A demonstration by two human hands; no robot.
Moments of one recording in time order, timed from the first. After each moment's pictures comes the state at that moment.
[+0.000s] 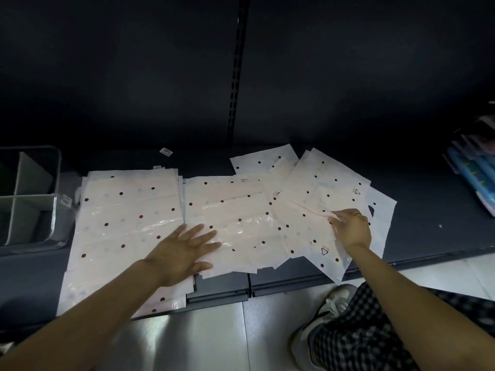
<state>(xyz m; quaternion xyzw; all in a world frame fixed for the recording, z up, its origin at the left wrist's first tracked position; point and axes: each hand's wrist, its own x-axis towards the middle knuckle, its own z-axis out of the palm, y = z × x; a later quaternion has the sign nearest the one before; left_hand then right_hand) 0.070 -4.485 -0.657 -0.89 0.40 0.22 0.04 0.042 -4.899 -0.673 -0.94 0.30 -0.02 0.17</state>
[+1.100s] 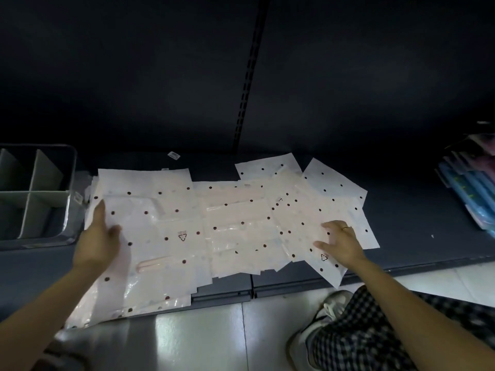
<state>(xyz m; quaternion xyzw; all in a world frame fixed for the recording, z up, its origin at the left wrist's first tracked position) 0.081 -4.379 -0.644 -0.93 -0.18 0.04 -0.33 0.021 -4.878 -0.655 -0.95 0.20 0.13 0.21</state>
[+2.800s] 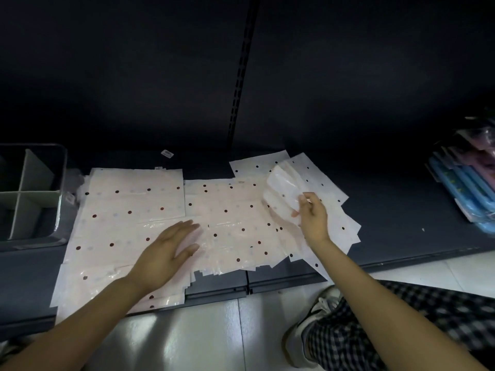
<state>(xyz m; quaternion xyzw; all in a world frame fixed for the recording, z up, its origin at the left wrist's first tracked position) 0.045 -4.462 -0.640 -0.91 0.19 0.12 -0.34 0.054 -4.787 -0.618 -0.80 0.22 -0.11 0.54</state>
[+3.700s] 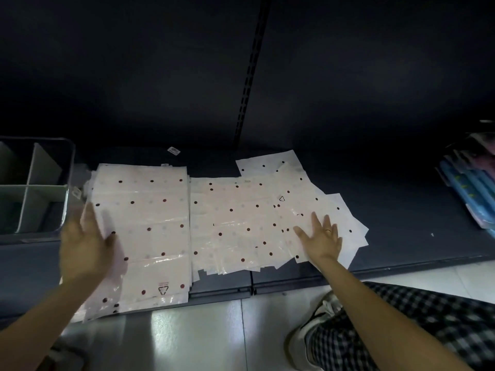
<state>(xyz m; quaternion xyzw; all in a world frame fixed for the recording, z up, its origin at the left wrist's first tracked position) 0.062 -4.368 -0.654 -0.97 -0.13 -0.02 -0.22 0.030 -4.820 -0.681 -0.93 0.31 0.10 0.17</state>
